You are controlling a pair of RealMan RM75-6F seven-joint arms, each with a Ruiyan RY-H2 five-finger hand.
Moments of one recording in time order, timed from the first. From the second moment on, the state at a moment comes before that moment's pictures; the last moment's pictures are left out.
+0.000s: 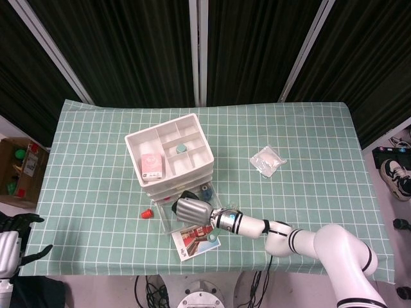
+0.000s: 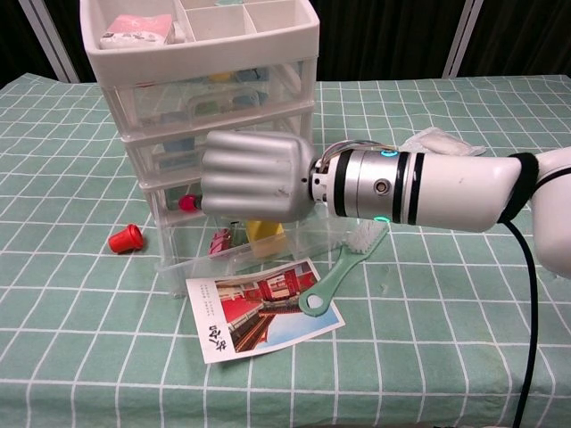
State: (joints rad) left arm 0.05 -1.19 -0.01 -1.54 1.52 1.57 -0.13; right arm 1.12 -1.81 -0.03 -1.03 -1.78 0.98 -0.75
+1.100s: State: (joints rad) left arm 0.02 -1.19 -0.01 -1.62 1.54 1.56 -0.04; right arm 0.74 -1.57 -0.08 -1.17 -1.69 1.21 -0.58
